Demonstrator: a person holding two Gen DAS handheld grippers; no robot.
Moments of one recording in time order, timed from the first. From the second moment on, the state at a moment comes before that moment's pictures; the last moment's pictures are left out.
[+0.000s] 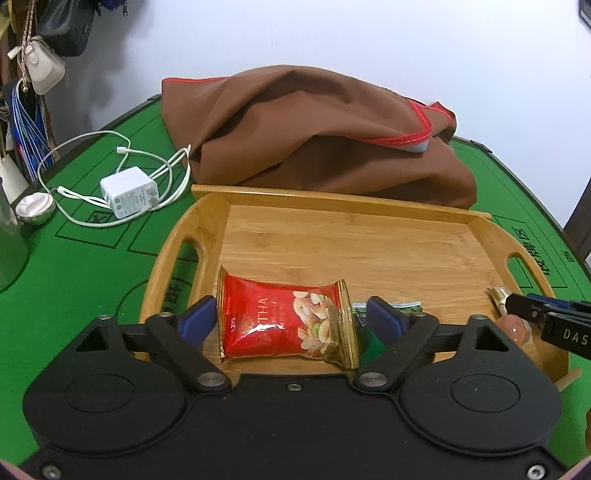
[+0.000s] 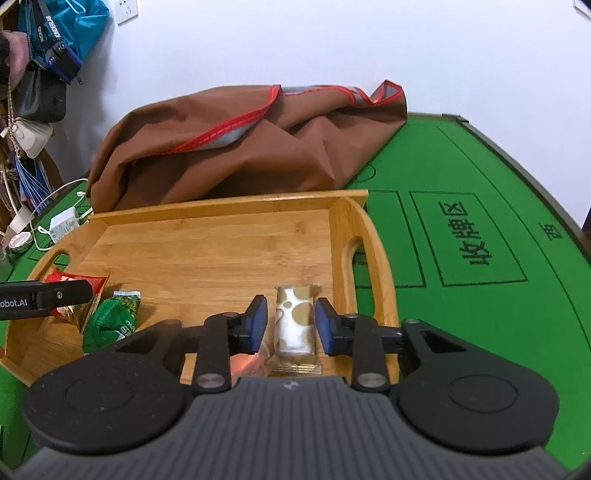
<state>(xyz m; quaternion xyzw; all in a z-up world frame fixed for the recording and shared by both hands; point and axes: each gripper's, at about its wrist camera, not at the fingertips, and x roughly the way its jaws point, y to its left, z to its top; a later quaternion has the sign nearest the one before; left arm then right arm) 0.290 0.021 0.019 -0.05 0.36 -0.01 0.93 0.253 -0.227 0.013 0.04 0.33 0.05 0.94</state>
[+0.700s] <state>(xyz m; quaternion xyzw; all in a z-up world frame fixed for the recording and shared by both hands) 0.208 0.013 0.050 -0.02 0.32 -0.06 0.95 0.187 -0.212 0.038 0.01 0.28 0.12 0.95</state>
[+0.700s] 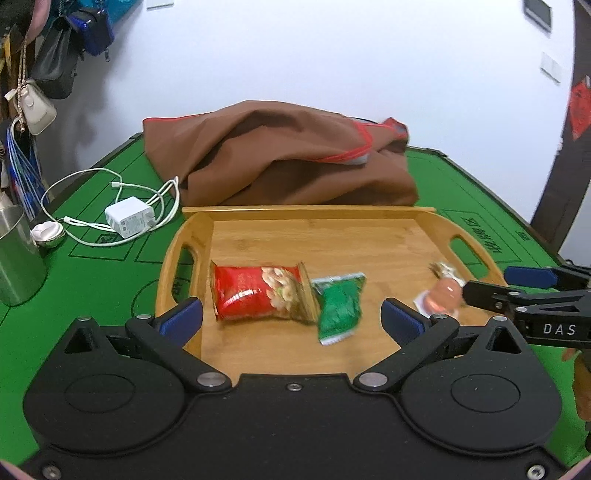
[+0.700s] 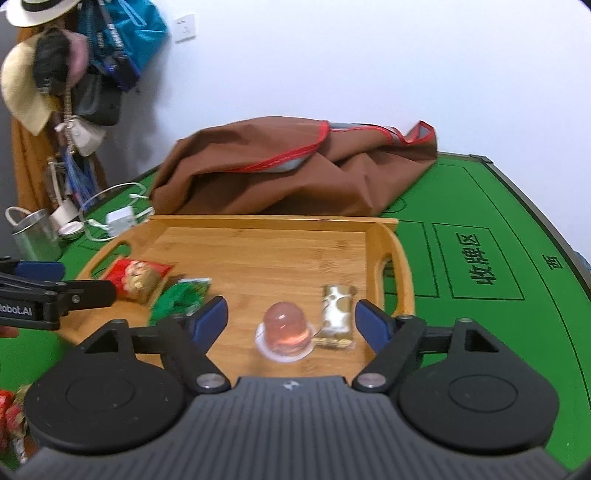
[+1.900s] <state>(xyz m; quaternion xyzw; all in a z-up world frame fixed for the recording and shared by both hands) 0.051 0.019 0.012 -0.02 0.32 -0.12 0.94 0.035 -0.209 0.004 -0.06 0.27 0.16 0.95</state>
